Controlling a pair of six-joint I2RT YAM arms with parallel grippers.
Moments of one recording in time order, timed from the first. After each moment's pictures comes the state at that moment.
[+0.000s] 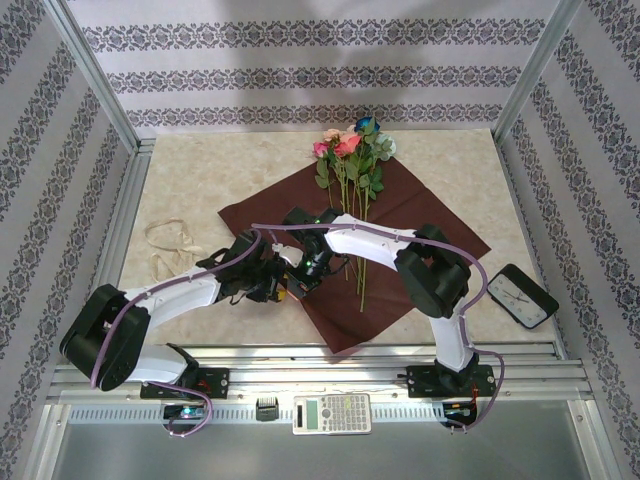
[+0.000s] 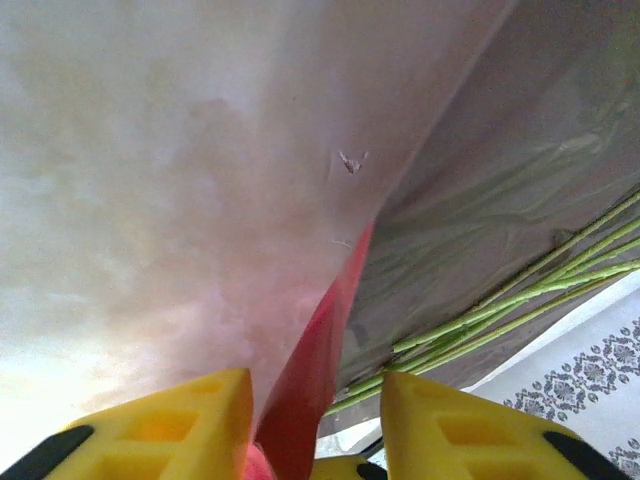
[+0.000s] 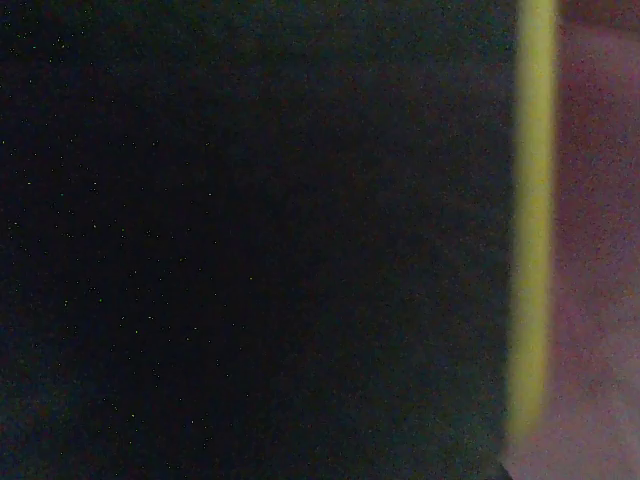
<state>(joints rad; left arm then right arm) -0.54 1.37 0.62 -0.21 0.33 -1.86 0.84 2.02 1.49 -0.94 -0.55 0.05</state>
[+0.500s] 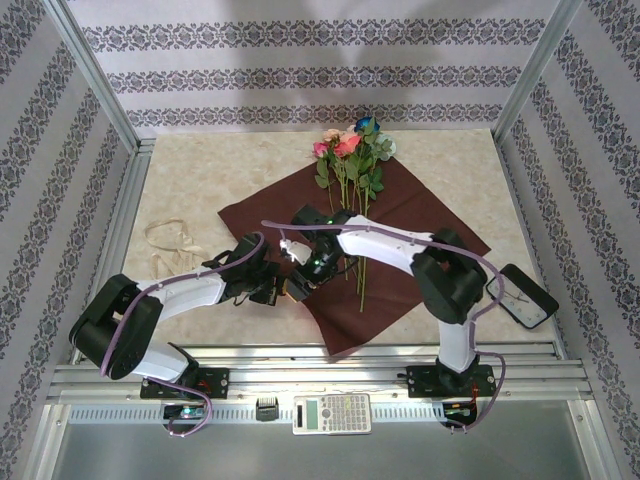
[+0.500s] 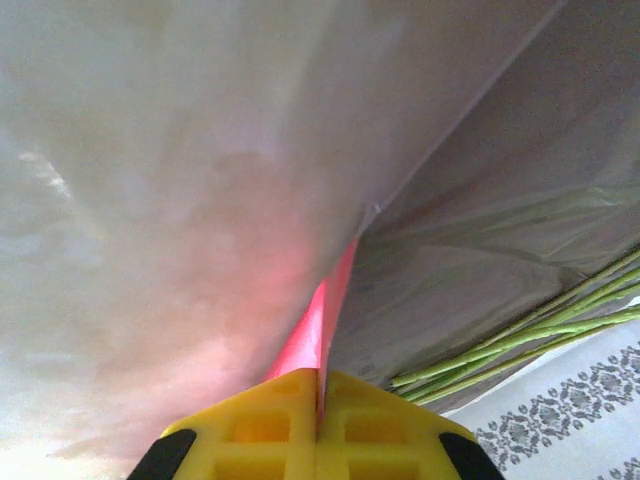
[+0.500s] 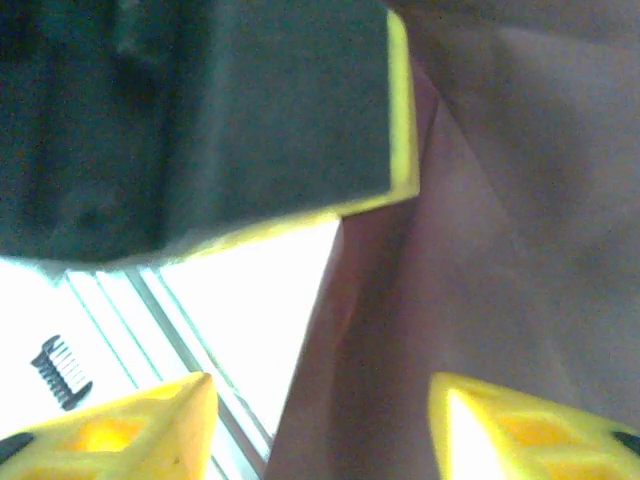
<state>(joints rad) -0.54 1.44 0.60 -0.12 0.32 -1.93 0.80 1.88 1.37 -0.87 -0.52 0.06</state>
